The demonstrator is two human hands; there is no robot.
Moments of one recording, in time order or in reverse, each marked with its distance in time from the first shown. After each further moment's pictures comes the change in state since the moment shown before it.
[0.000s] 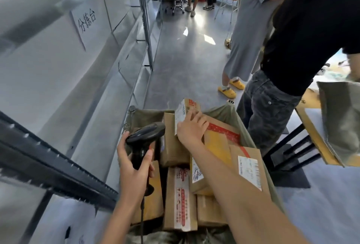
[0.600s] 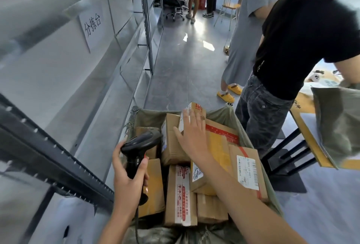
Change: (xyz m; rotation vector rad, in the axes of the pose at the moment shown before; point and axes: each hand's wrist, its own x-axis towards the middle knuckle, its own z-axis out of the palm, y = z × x) left_hand -0.031 0.002 -0.030 0.030 0.030 0.012; right_hand -0.056 0.015 -0.012 0.052 0.227 -0.363
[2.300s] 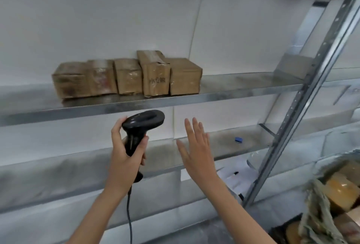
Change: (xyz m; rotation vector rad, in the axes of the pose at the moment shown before) left_hand -0.695 0.124 -0.371 0.242 1.127 0.339; right_hand -0.700 -0.335 -0.085 0.538 -0.245 -1.306
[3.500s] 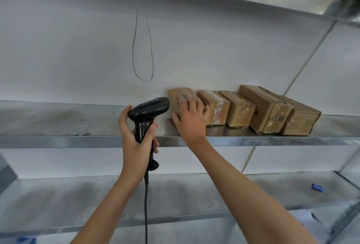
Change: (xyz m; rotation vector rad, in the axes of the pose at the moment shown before) left_hand 0.132 -0.020 -0.291 -0.195 0.276 0.034; right_hand 0.211 -0.306 0.200 -0.366 0.295 -0.199
